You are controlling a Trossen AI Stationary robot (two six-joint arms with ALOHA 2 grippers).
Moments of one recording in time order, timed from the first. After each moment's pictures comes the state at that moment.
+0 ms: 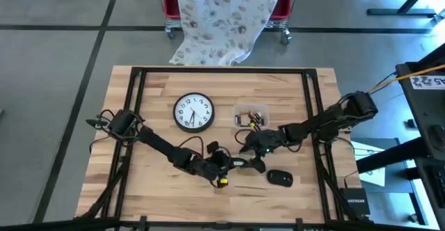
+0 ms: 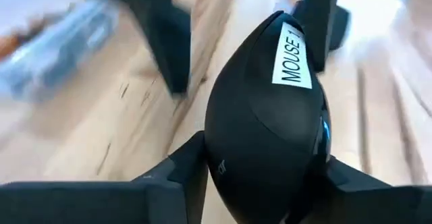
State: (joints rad) left arm -0.43 2.02 1.13 0.22 -0.55 -0.52; right arm 0.23 1.51 0.55 0.33 -0.09 0.51
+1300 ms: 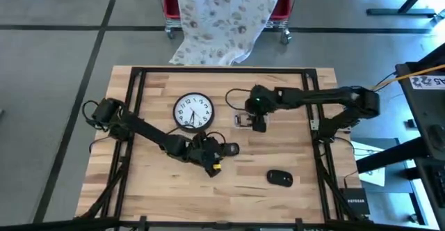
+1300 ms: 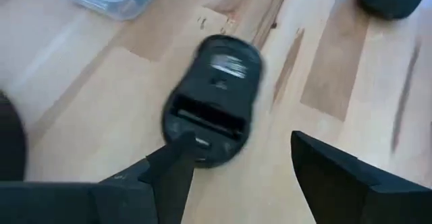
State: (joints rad) left arm -0.37 1.80 1.12 -0.24 -0.50 -0.68; right arm -0.30 1.55 0.87 -0.41 -0.17 -0.26
